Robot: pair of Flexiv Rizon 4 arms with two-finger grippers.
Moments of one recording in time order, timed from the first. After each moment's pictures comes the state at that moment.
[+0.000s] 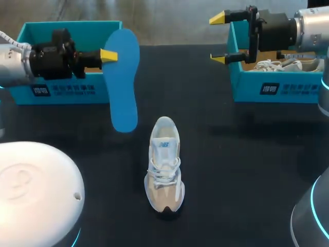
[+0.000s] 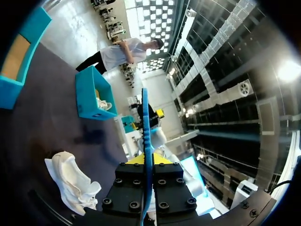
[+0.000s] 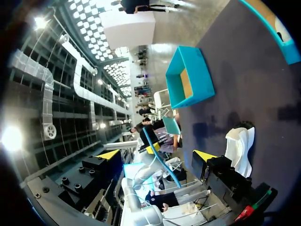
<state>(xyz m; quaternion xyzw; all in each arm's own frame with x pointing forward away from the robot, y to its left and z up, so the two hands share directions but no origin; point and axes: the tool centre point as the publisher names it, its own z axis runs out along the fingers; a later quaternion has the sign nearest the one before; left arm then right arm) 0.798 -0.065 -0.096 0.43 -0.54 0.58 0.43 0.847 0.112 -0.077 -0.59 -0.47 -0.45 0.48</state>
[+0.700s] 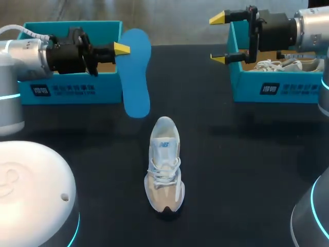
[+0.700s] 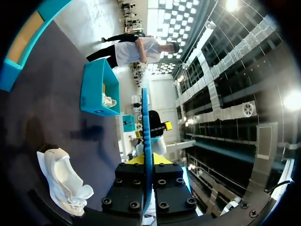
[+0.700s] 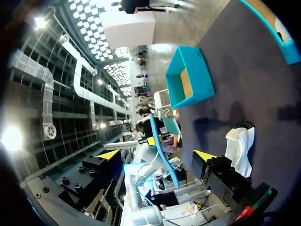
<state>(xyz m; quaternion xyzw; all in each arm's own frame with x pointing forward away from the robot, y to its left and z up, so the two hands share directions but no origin) 0.829 -0.093 -0.105 0.48 -0.50 0.54 0.48 0.847 0.112 -0.077 -0.59 -0.47 -0.45 0.48</state>
